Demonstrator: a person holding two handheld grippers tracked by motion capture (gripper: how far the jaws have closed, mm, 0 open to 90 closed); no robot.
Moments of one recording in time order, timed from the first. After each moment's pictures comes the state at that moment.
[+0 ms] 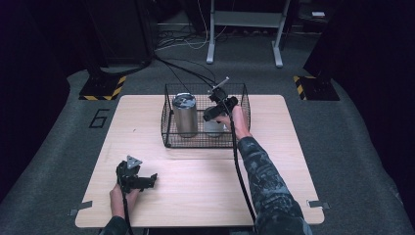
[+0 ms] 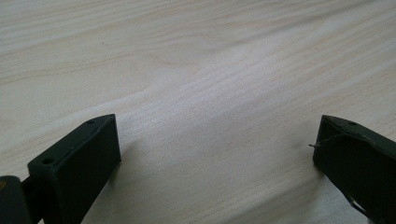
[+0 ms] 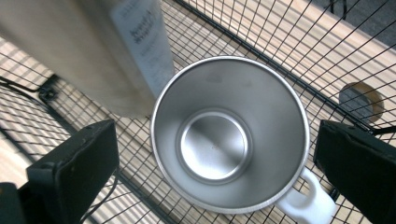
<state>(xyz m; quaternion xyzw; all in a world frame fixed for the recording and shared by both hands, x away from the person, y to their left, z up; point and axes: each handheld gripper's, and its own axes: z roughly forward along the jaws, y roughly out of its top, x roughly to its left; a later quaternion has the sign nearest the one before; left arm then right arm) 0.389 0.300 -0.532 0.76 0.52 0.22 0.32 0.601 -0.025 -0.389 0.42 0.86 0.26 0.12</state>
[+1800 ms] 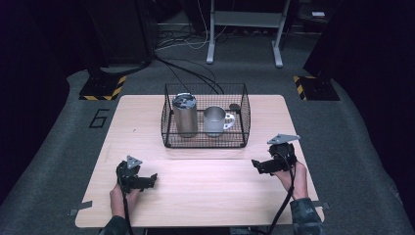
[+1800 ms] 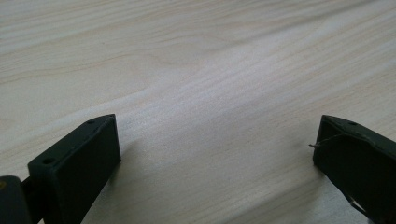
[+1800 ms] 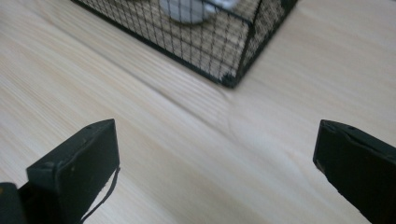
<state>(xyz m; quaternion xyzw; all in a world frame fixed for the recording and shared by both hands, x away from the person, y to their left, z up) 0.389 0.300 -0.531 0.76 0.52 0.22 0.32 0.409 -0.191 -0.422 0.43 0.82 0.34 0.19</state>
